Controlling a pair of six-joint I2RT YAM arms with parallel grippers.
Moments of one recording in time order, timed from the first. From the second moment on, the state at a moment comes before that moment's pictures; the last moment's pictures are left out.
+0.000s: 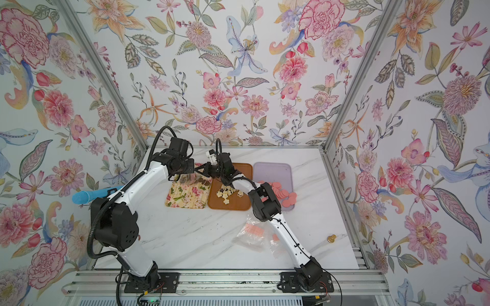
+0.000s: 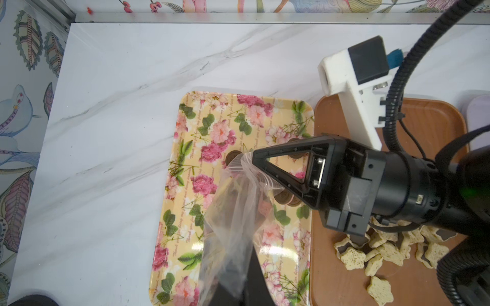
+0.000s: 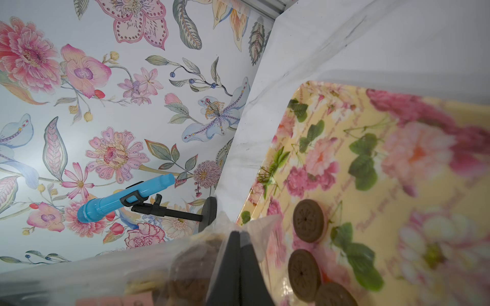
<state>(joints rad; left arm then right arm) -0.29 1.77 1.58 -0.78 -0.22 -0.24 0.66 2.81 2.31 0.33 -0.77 1.03</state>
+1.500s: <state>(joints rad) -0.33 1.66 1.49 -0.87 -0.29 -0.25 0.68 2.80 2.34 0.27 -0.77 0.99</state>
